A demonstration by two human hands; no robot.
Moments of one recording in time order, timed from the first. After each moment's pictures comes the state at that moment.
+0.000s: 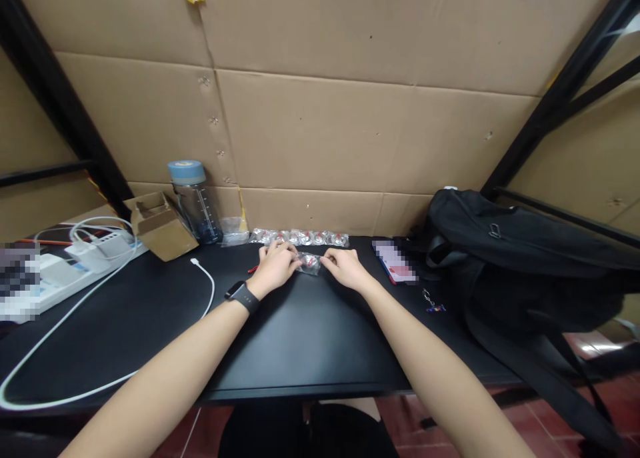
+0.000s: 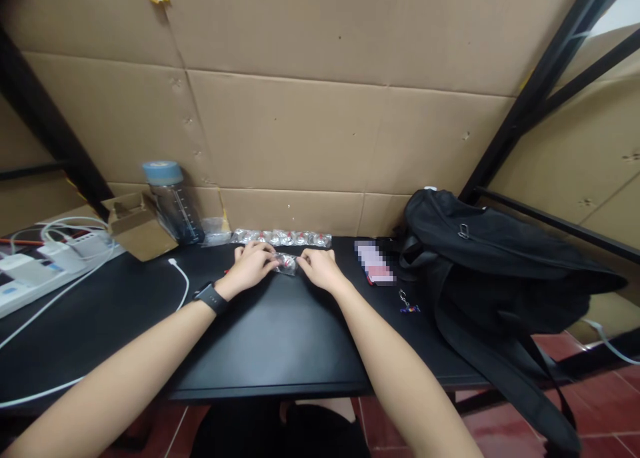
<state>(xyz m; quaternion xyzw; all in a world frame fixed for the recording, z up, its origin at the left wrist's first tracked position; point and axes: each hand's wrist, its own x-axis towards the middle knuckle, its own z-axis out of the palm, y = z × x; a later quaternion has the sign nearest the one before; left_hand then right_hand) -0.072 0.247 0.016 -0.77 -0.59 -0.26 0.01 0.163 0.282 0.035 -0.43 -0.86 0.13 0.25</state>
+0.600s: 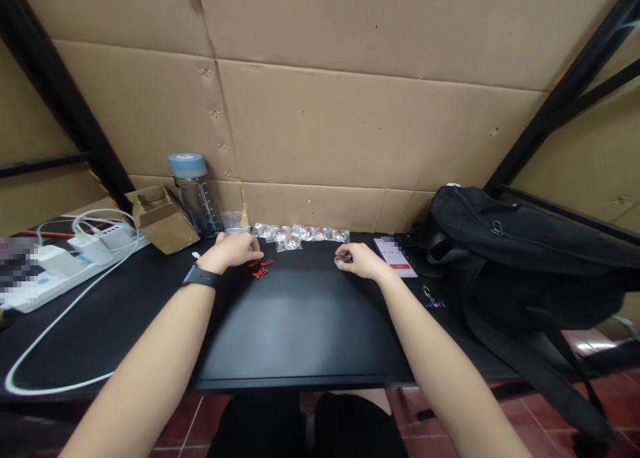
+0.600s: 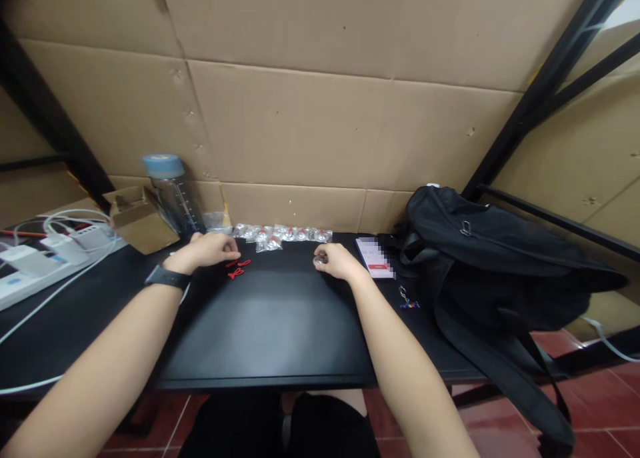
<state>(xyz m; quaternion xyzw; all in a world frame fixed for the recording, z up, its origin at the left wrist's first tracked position) -0.169 0.251 0.059 -0.72 -0.68 -0.10 -0.07 0.209 0.309 0.033 -0.41 -0.88 0.16 0.18</state>
